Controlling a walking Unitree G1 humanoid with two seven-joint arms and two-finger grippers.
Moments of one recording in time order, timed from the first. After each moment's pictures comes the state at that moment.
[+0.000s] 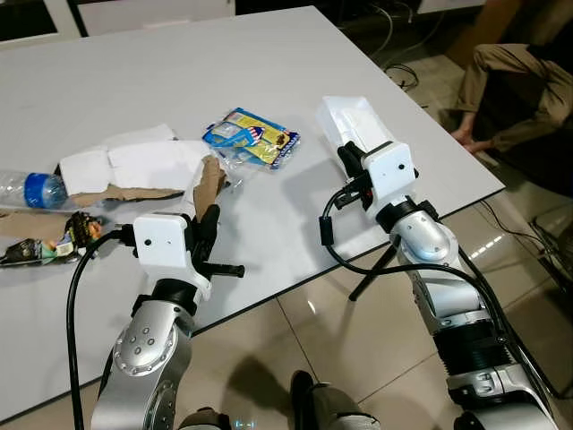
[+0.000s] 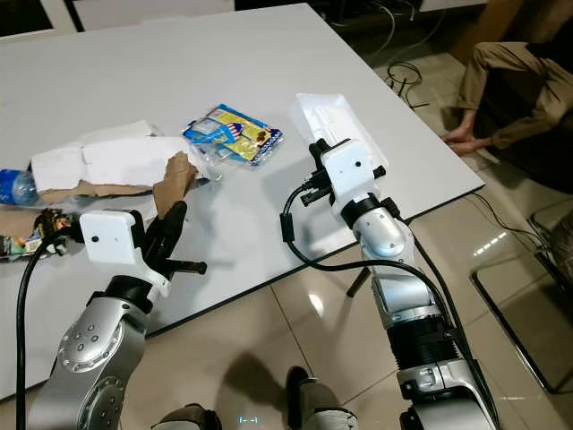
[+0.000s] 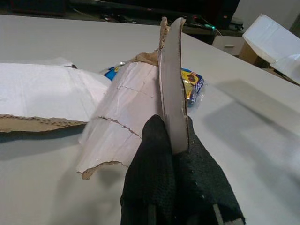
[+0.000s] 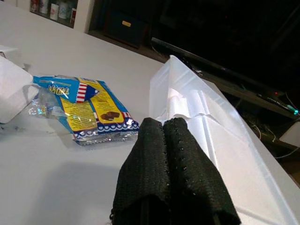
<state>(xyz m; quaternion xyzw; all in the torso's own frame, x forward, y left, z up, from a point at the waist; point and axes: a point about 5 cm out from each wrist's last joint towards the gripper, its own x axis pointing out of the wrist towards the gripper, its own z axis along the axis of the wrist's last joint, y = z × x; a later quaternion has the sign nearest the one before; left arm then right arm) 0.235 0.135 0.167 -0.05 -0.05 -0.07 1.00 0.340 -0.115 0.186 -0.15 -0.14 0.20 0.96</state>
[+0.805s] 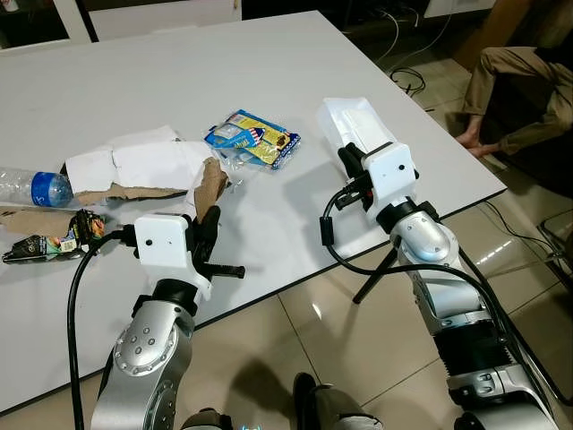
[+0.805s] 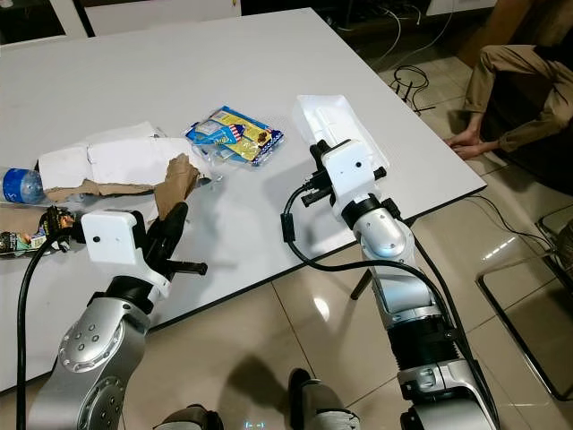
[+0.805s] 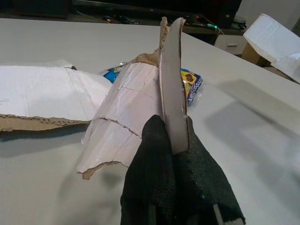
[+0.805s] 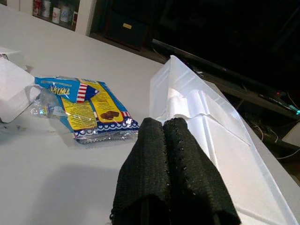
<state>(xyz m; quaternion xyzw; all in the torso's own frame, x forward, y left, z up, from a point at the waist) 0.235 0.135 0.167 -0.05 -0.04 -0.07 1.00 0.340 -0.116 0.185 -0.14 -0.13 0.20 0.96</state>
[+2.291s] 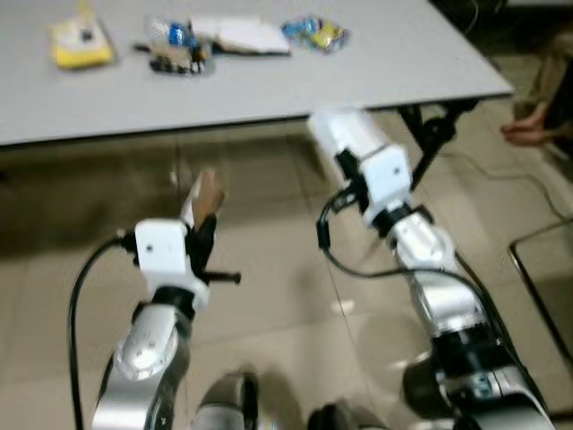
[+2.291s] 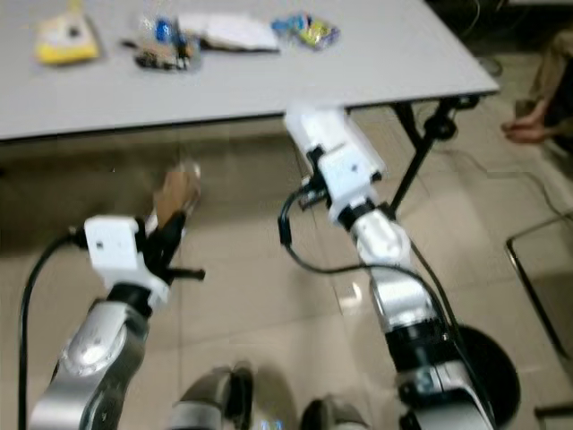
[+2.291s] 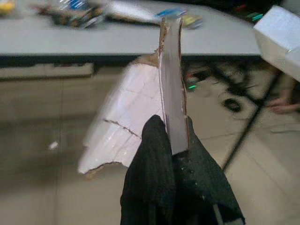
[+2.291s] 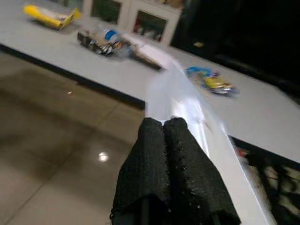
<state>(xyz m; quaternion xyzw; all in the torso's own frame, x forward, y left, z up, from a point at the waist) 0.236 0.138 0.157 -0.05 -0.02 -0.06 1.00 0.339 -0.115 0.179 -0.15 -0.12 0.20 0.96</state>
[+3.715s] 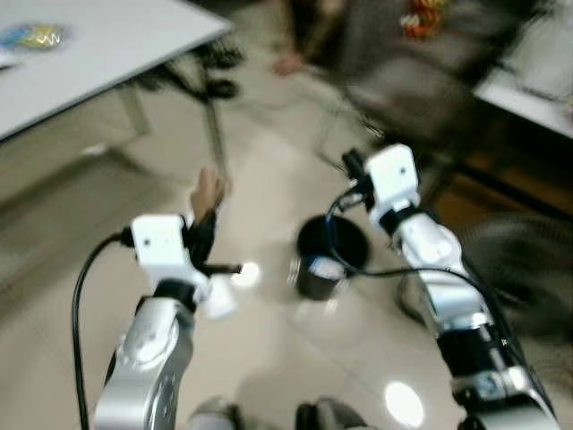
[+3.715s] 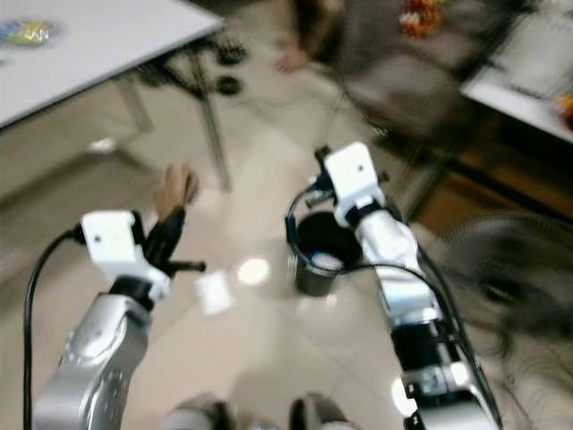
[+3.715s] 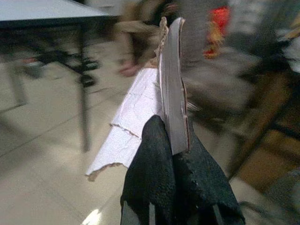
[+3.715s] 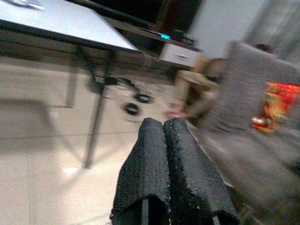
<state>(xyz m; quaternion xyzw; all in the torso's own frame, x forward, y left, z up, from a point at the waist) 0.244 0.140 0.163 -0.07 -0.03 -0.06 1.00 0.341 -0.123 0.181 -0.15 -0.12 0.18 0.96</state>
